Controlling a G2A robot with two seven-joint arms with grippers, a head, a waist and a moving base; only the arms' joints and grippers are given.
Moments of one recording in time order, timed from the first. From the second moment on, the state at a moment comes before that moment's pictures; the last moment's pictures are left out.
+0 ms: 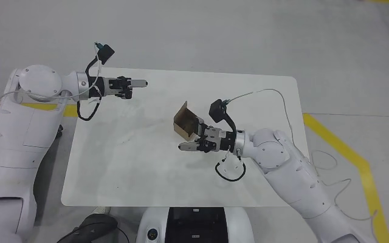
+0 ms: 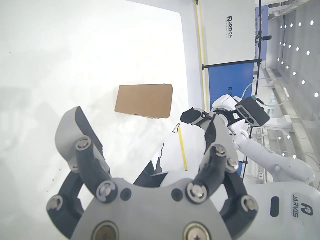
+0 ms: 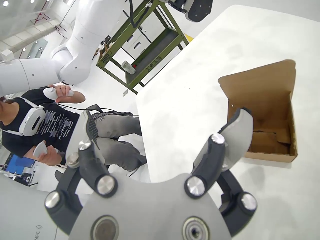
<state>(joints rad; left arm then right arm) 0.82 -0.77 -1.26 -1.44 -0.17 -0.01 -1.24 -1.07 -1.20 0.92 -1.65 -0.25 -0.53 0.67</state>
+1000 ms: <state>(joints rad) 0.82 -0.77 -1.26 -1.44 -0.17 -0.01 -1.24 -0.81 -1.23 0.79 -1.66 -0.66 -0.28 0.92</state>
